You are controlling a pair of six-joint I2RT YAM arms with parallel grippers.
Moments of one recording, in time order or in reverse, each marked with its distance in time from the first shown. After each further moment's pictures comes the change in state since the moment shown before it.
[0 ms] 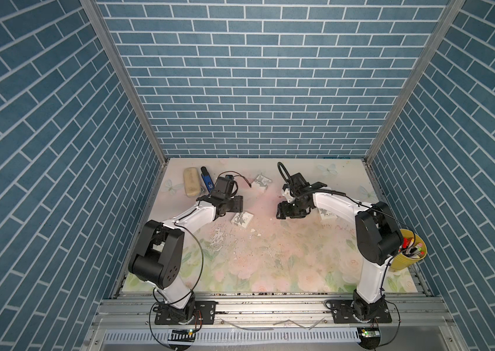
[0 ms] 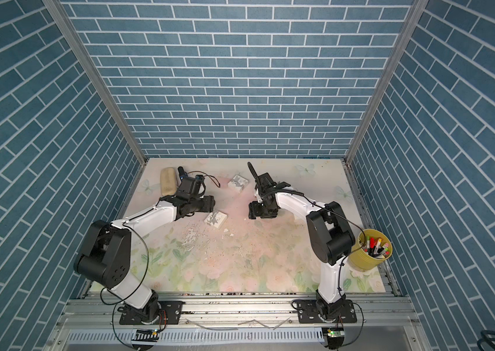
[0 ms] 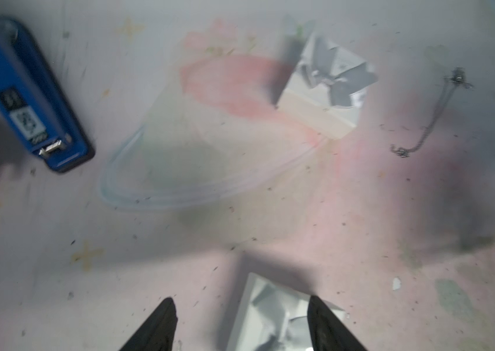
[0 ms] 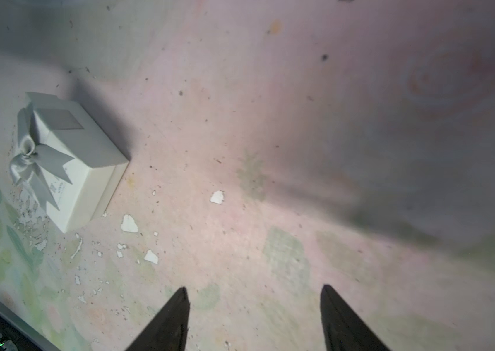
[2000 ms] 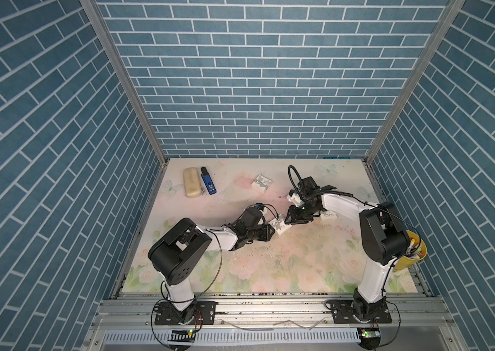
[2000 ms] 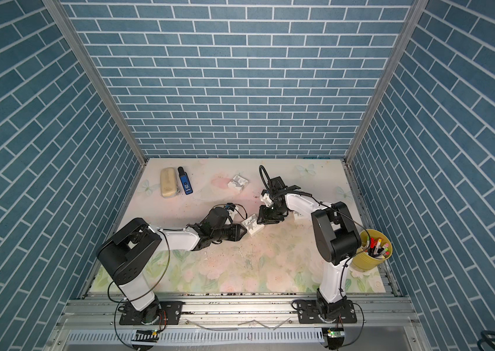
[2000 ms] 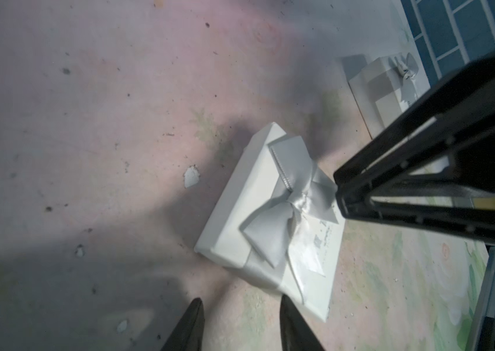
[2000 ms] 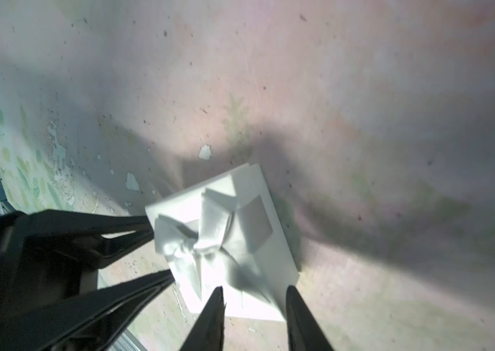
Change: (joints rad) left arm -0.398 0.103 -0.254 0.533 0.166 -0.304; right arm -0.120 -0.088 -0.165 0.003 -0.179 -0.089
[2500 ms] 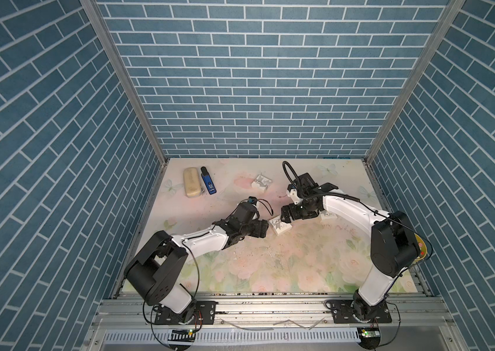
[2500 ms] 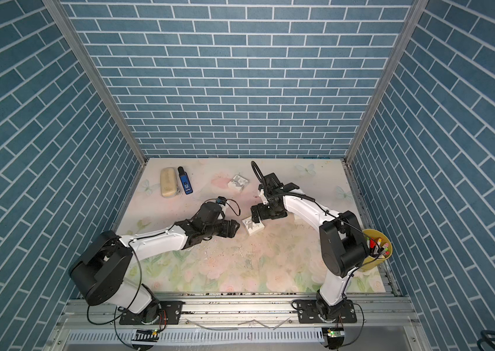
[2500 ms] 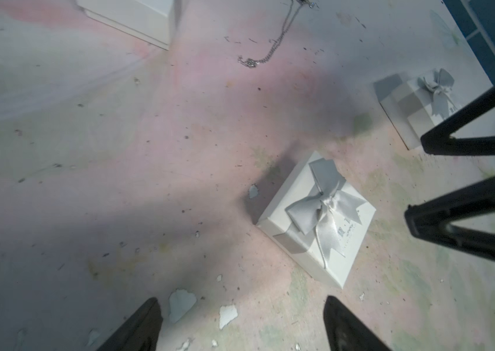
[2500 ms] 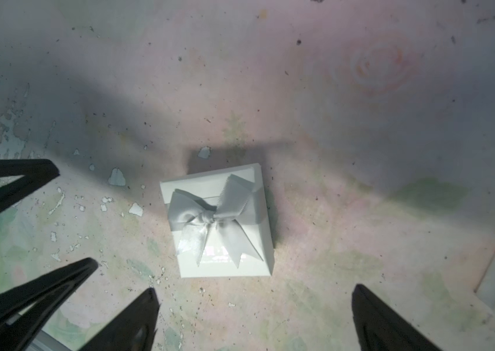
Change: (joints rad) left arm 0.050 -0.245 0.000 -0.282 -0.195 0.159; right arm 0.119 -0.083 0.092 -0.100 0.278 -0.056
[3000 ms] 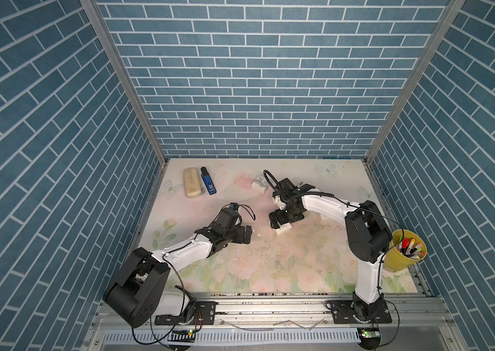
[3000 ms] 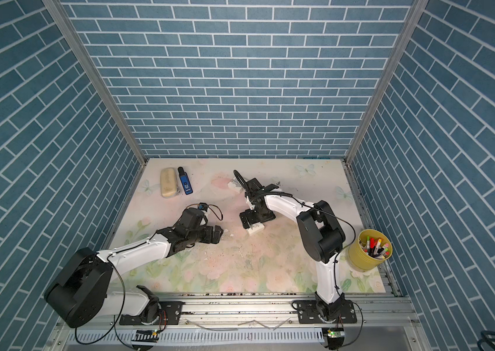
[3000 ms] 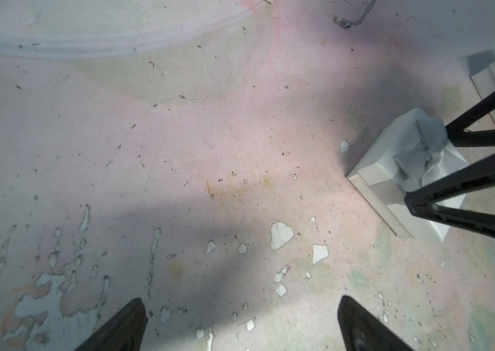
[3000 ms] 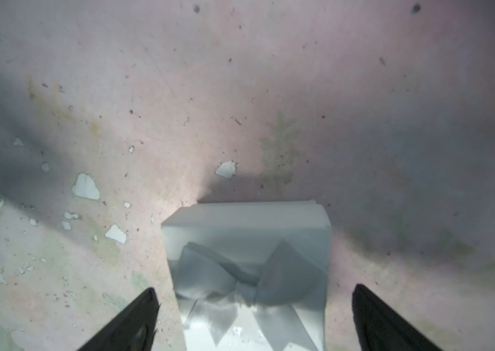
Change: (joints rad) left arm 0.105 -0.154 -0.161 -0.080 -0.012 0.042; right arm 0.075 0.225 0.133 -0.028 0.032 -0.021
